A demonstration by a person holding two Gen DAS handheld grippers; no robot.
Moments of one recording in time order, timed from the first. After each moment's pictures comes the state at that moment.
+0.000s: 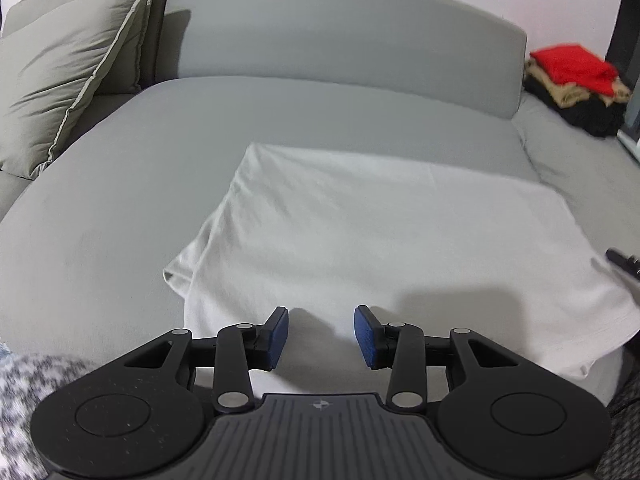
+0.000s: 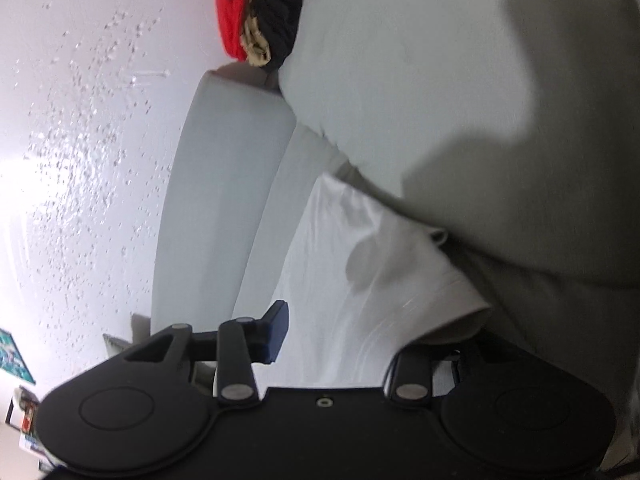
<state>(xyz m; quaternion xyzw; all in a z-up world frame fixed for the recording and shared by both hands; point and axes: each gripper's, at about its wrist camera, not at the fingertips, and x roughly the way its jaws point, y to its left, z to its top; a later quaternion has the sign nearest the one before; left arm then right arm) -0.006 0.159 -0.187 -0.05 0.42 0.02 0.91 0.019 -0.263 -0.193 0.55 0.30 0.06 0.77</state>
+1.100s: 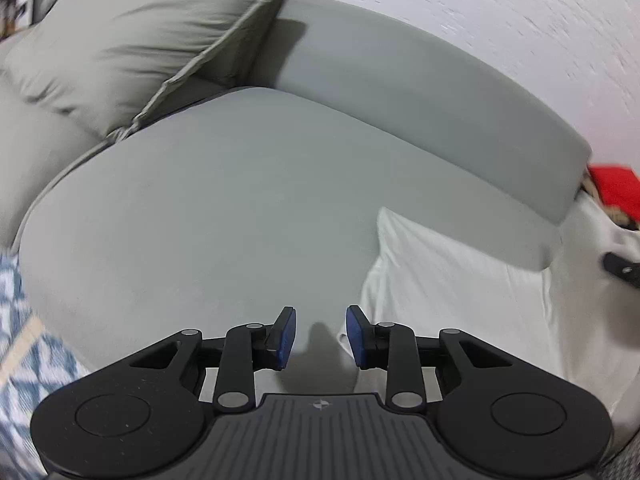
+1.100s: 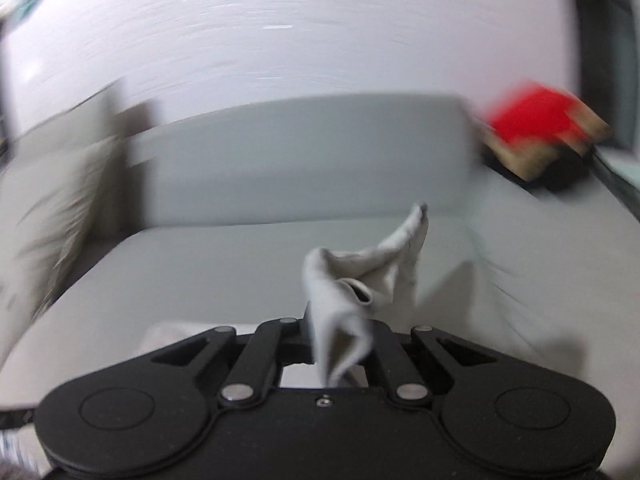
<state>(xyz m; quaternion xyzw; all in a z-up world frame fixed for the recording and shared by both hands) -0.018 0.293 -0.170 -0.18 0.37 0.08 0.91 0.039 -0.026 -0.025 0.01 0.28 0.15 0.95</state>
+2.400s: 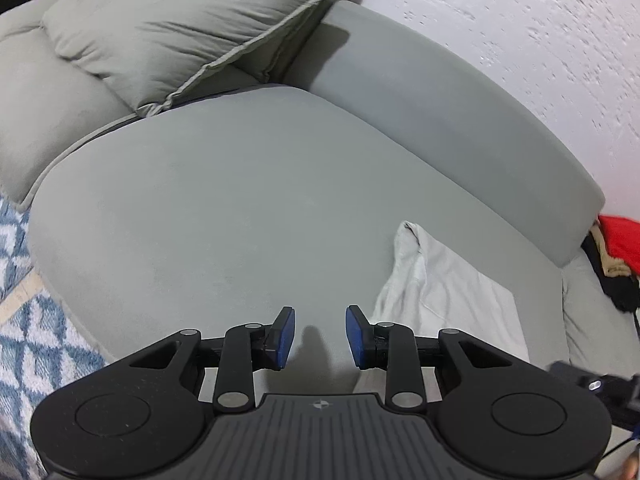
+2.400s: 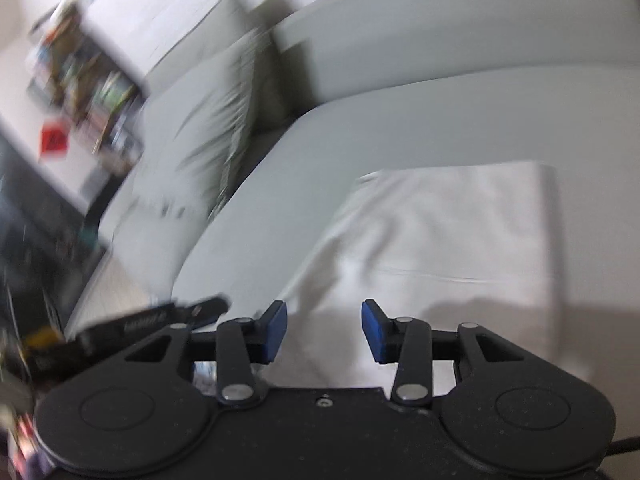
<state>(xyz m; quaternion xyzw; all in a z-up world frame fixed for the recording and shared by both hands) -0.026 0.306 -0.174 -0.23 0.36 0.10 0.90 0.036 -0.012 -0.055 0.15 0.45 0.34 0.81</state>
